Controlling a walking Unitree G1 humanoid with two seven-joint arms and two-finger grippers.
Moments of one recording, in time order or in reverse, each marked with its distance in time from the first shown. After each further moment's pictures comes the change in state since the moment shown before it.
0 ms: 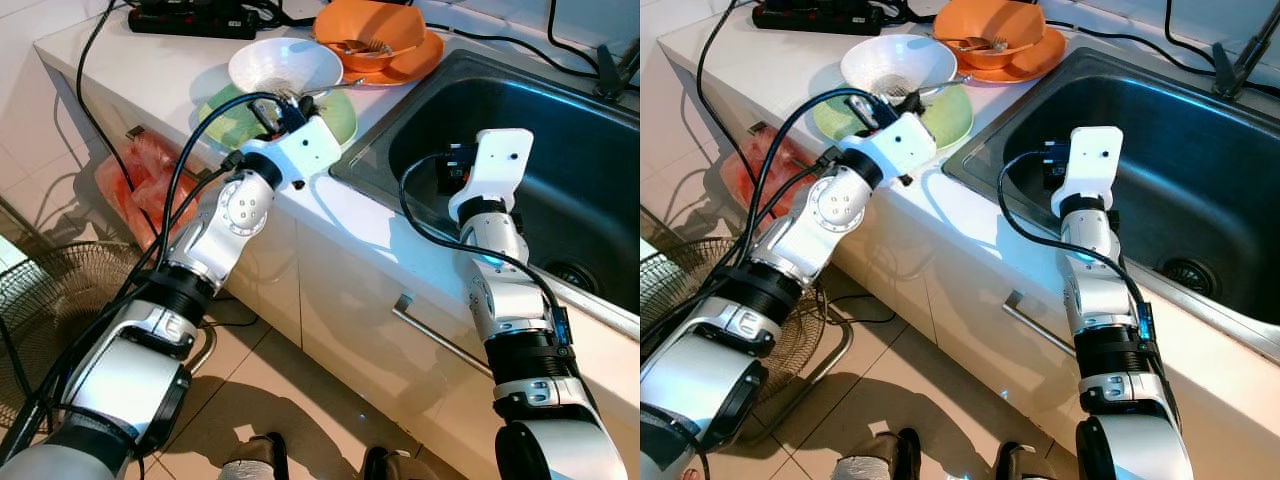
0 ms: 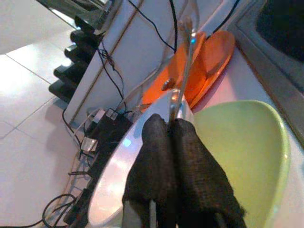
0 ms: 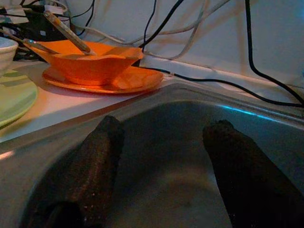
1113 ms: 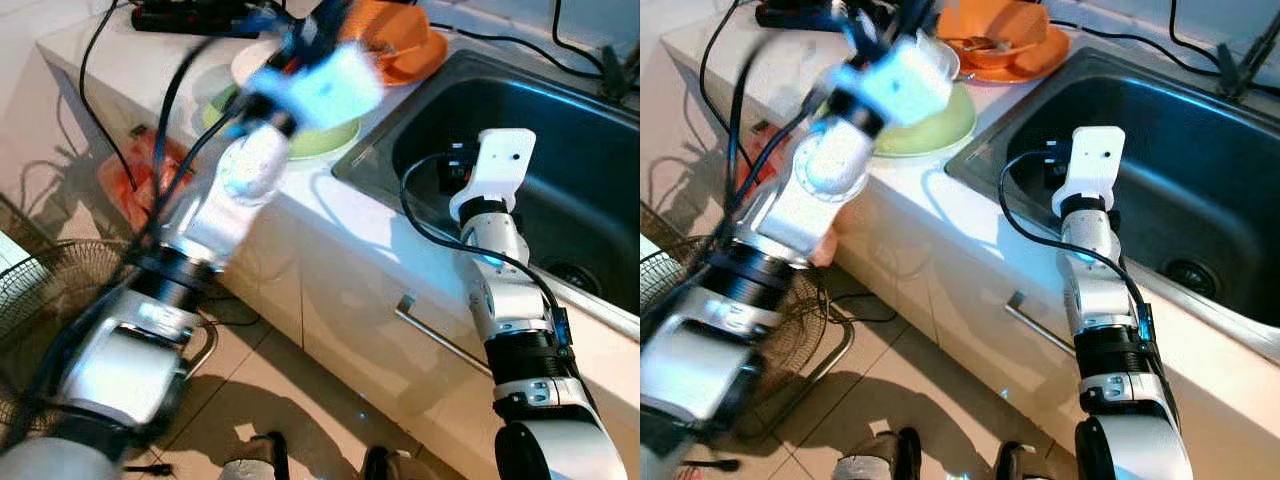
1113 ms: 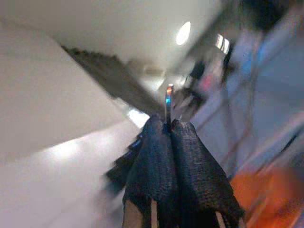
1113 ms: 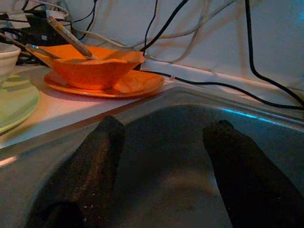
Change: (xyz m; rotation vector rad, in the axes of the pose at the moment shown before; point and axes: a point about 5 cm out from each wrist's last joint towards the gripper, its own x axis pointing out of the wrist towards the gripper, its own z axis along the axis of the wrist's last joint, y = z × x) left arm 0.000 0.048 0.098 -0.108 -0.453 0.210; right arm 0.000 -0.001 0.001 0.005 -0.019 -0.008
